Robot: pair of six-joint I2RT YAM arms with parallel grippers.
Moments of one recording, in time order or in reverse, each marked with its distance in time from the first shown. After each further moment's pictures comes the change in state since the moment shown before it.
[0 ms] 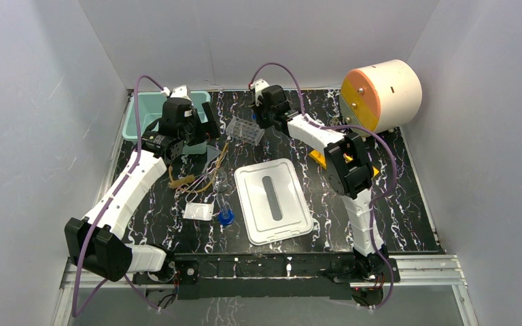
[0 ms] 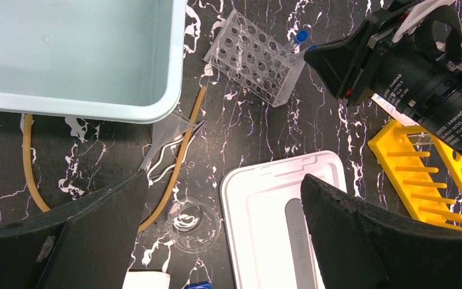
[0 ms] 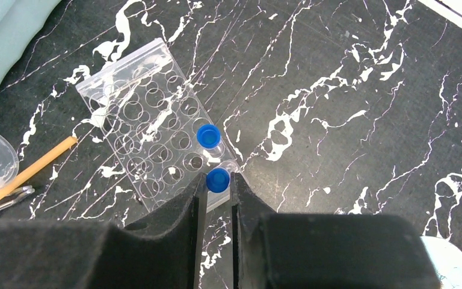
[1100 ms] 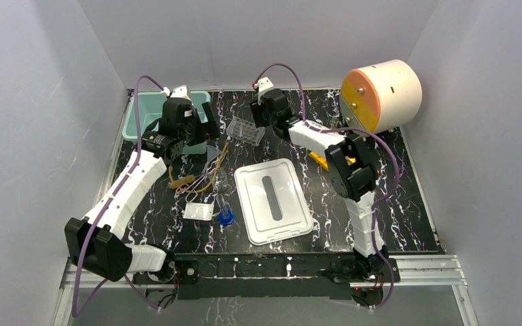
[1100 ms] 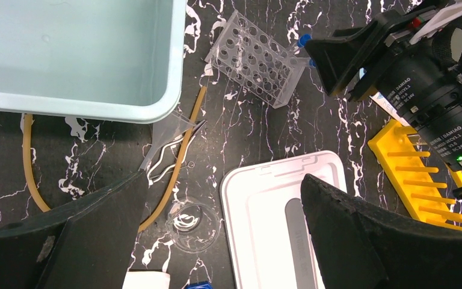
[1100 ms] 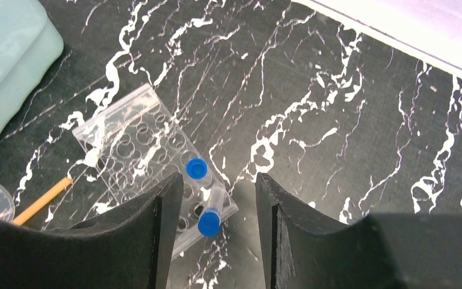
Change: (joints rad) left arm 0.000 0.000 0.000 -0.002 0.000 0.000; right arm 0.013 -0.042 -0.136 0.274 0.112 0.029
